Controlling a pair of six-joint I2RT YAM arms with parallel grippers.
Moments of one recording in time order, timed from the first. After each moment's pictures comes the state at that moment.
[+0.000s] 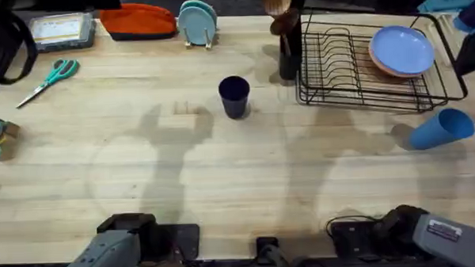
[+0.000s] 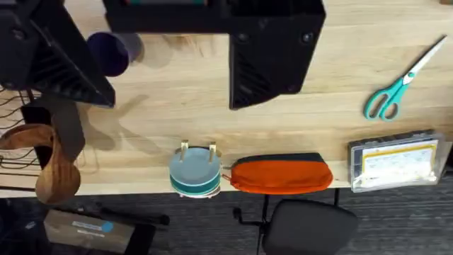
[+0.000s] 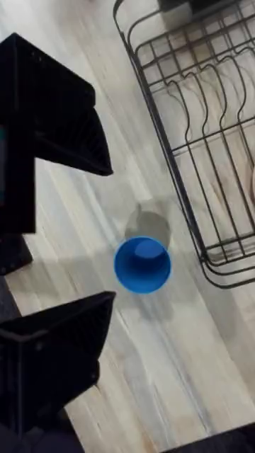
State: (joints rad) left arm 0.00 1.03 1.42 -0.88 0.06 -0.01; right arm -0.47 1.28 1.52 -1.37 0.06 -0.01
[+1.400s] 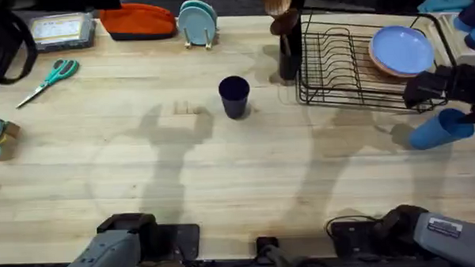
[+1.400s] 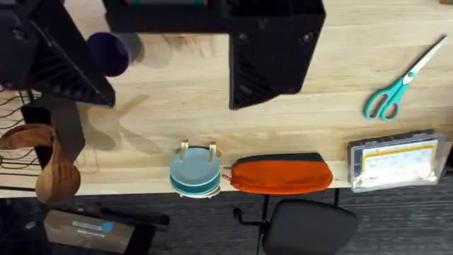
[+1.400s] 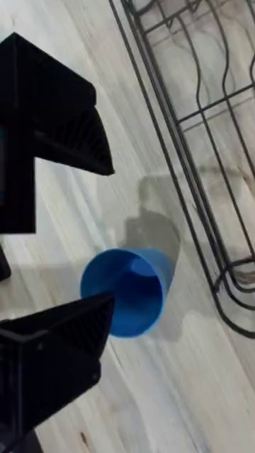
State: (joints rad) left arm 0.00 1.03 1.42 -0.88 0.06 -0.01; right arm -0.47 1.33 1.12 -1.06 0.04 0.01
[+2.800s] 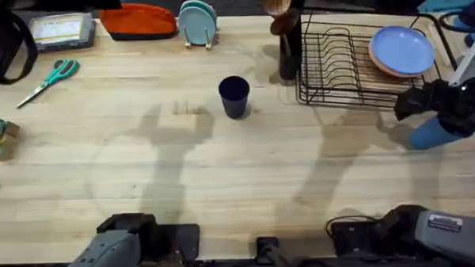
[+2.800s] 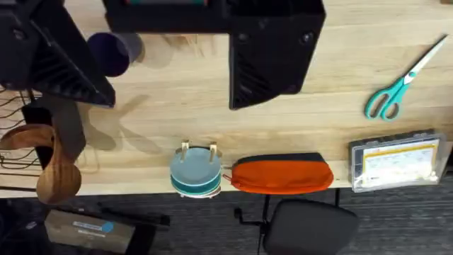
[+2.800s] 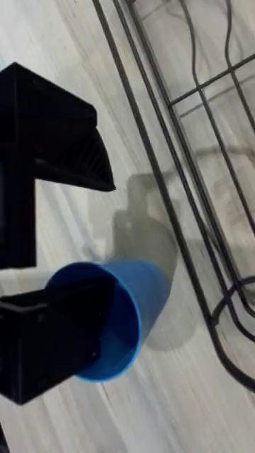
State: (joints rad) left arm 0.00 1.03 1.42 -0.88 0.06 -0.01; right arm -0.47 1.41 1.00 -0.93 0.03 0.02
